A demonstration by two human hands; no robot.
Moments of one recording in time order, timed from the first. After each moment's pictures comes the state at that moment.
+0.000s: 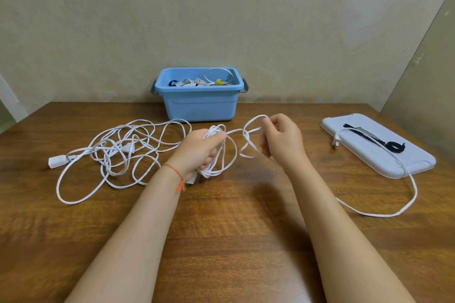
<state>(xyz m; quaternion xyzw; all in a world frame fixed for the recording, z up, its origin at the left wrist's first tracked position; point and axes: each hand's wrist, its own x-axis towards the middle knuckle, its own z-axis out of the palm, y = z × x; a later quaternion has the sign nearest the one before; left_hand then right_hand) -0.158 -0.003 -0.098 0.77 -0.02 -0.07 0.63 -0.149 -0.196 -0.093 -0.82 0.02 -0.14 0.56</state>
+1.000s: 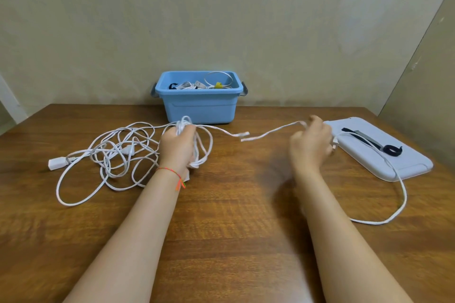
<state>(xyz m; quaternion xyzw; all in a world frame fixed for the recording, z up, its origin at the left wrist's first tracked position) -0.141 0.009 -0.109 0.69 0.18 0.14 0.68 -0.121 -0.234 -0.116 -0.84 0.25 -0.32 0.36</state>
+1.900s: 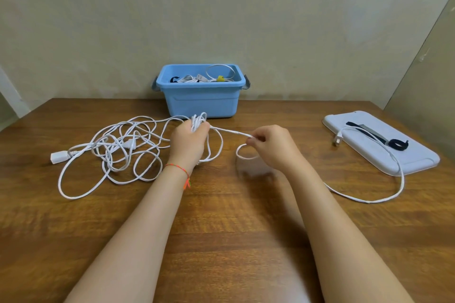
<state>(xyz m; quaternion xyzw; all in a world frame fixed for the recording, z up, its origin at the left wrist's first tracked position) -0.144 -0.003 -0.114 0.79 0.09 0.15 0.59 -0.141 -0.191 -0.103 -0.95 -0.07 -0.07 0.31</state>
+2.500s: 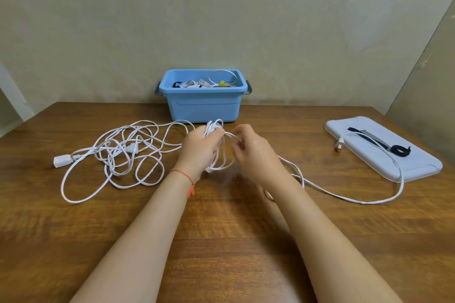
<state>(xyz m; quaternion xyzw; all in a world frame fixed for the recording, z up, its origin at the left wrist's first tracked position) -0.149 -0.011 -0.110 0.76 0.02 0.07 0.65 -0.153 -0.158 -0.114 -0.92 -0.15 -0.13 0.35</state>
